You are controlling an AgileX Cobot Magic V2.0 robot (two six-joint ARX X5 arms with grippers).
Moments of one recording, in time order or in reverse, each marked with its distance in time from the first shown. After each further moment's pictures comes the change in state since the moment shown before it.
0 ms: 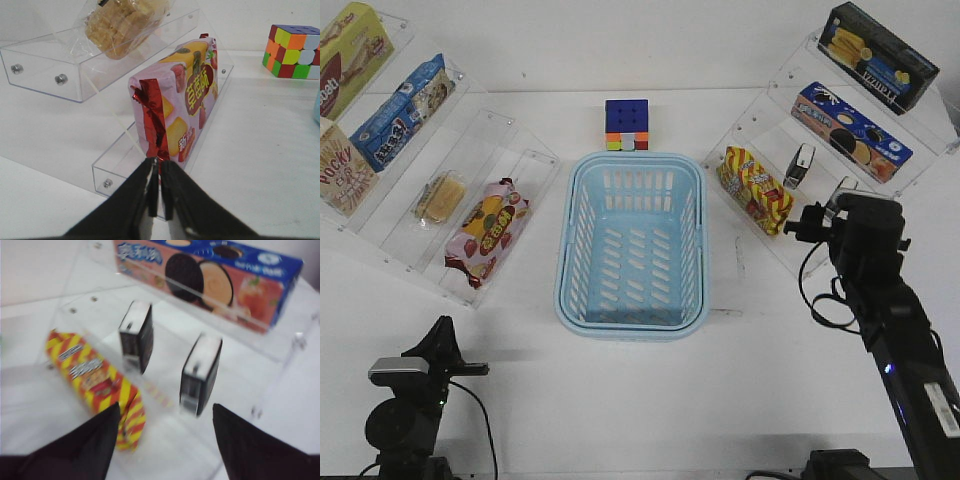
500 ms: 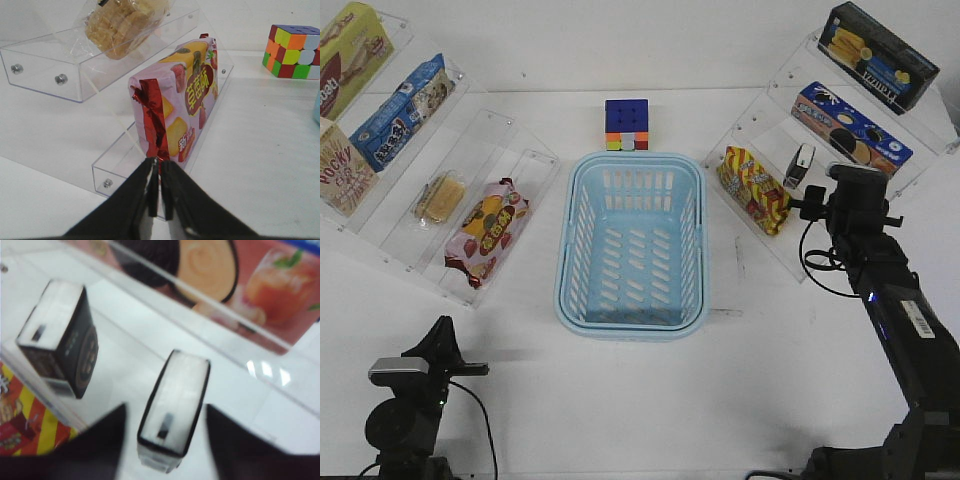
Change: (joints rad) left arm 0.000 0.000 0.000 0.000 0.000 0.000; right arm -0.072 0.315 0.119 0.081 0.035 -0.034
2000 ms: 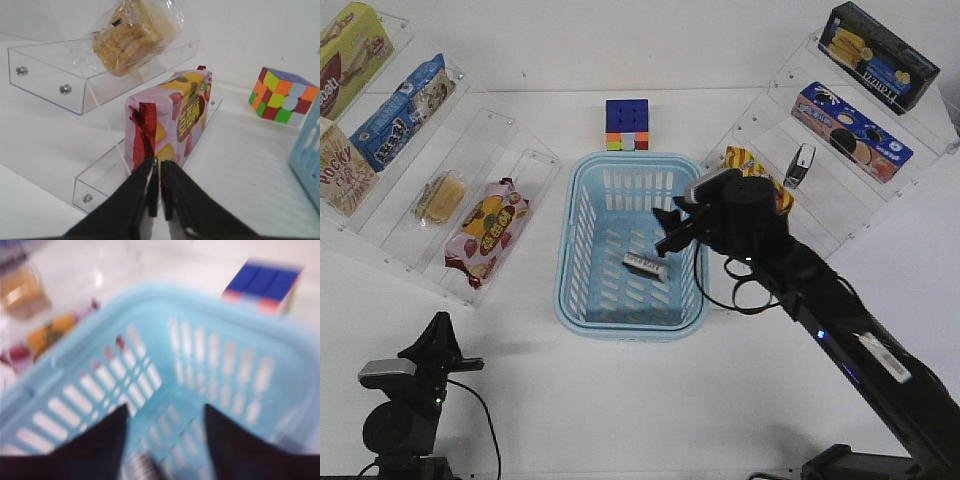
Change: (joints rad) left arm 0.000 0.000 0.000 0.071 0.002 -0.217; right arm 0.503 -0.127 0.138 -0.080 -0.439 -0.019
